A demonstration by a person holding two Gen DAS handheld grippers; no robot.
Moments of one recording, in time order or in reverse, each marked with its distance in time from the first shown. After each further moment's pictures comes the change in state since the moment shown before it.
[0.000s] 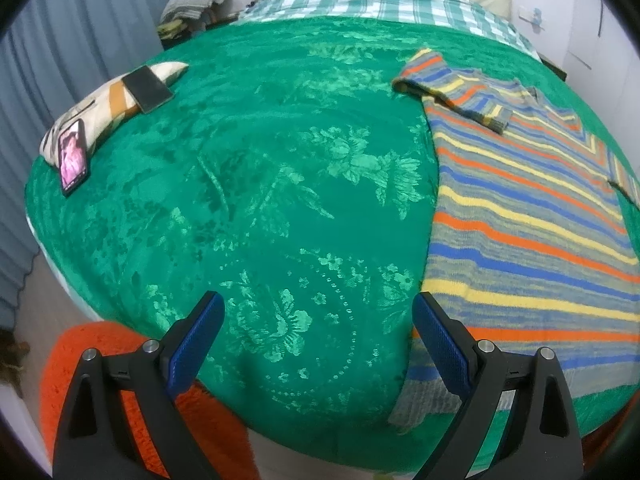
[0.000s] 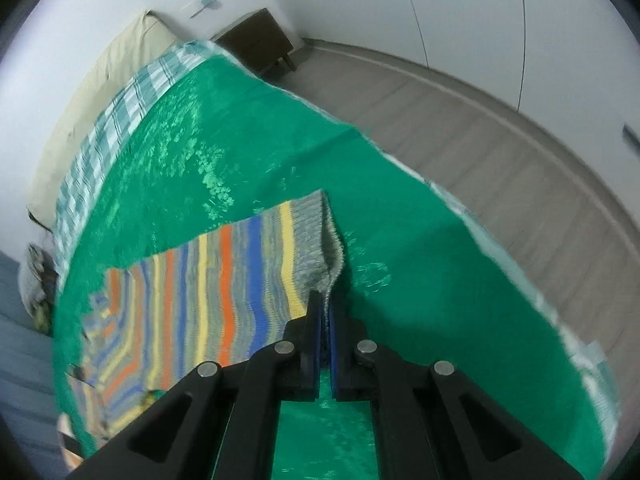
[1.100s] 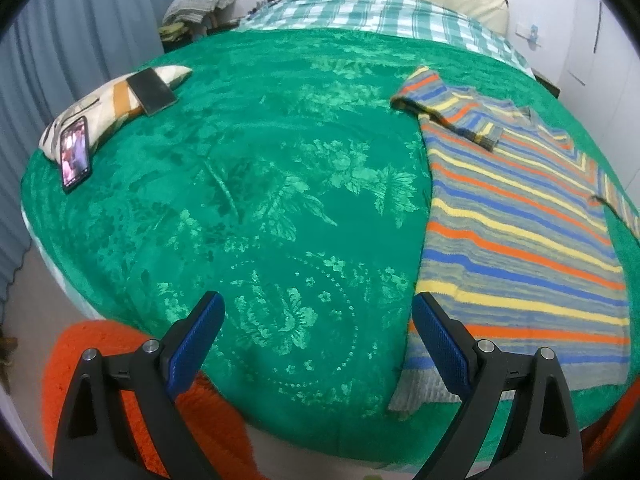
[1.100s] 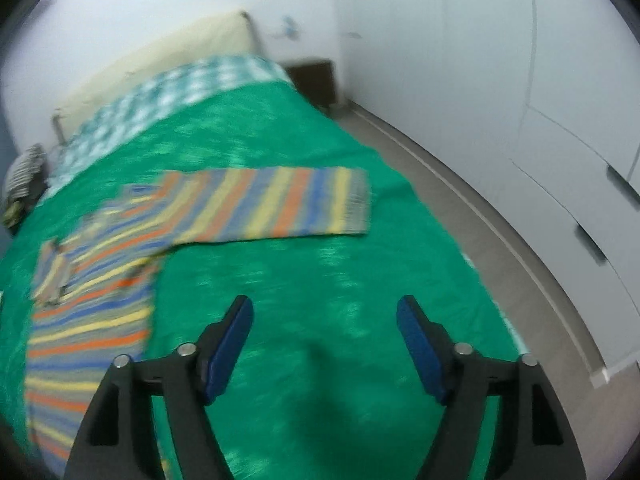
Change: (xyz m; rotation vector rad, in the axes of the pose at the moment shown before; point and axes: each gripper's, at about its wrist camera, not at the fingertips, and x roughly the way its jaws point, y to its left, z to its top) left arm -0.018 0.011 -0.003 -0.025 -0.039 -0.043; right arm -0.142 0.025 -0.168 -0.368 -0.304 -0.003
